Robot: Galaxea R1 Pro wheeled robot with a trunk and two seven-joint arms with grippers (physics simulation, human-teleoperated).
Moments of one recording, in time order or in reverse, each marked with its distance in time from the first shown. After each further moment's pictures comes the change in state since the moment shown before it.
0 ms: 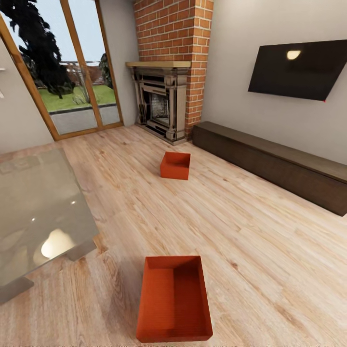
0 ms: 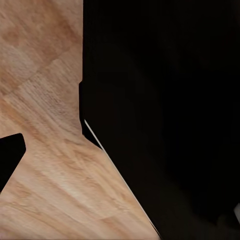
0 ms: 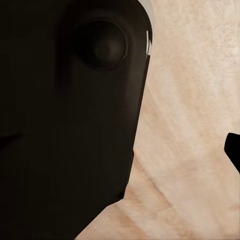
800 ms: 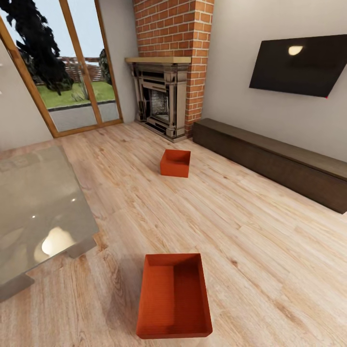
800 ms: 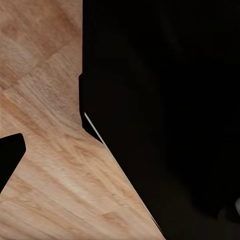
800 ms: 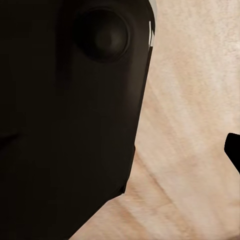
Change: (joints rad) left arm 0.000 0.000 0.000 0.000 0.000 0.000 0.000; right arm 0.000 0.000 0.000 0.000 0.000 -0.002 0.002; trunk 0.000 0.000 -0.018
